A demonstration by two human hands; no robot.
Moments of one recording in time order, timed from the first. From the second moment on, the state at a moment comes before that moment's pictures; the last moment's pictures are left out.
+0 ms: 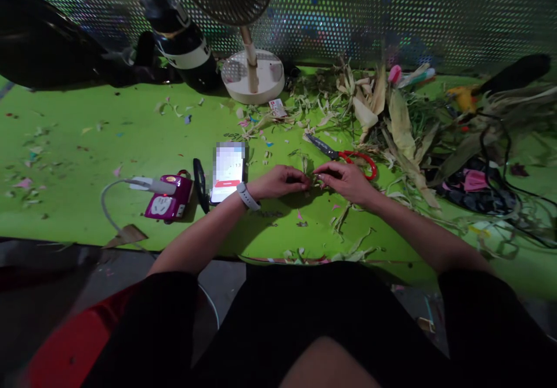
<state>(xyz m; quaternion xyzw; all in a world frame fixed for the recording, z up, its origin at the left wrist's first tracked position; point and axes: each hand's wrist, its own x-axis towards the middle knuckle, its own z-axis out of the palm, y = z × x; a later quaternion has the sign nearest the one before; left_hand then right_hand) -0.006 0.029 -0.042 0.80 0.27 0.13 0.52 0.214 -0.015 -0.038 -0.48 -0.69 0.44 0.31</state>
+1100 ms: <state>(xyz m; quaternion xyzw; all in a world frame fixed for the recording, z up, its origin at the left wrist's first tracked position) 0.007 0.022 -0.050 0.66 0.41 0.20 0.60 0.203 -0.012 -0.045 -0.48 -0.62 0.47 0.40</state>
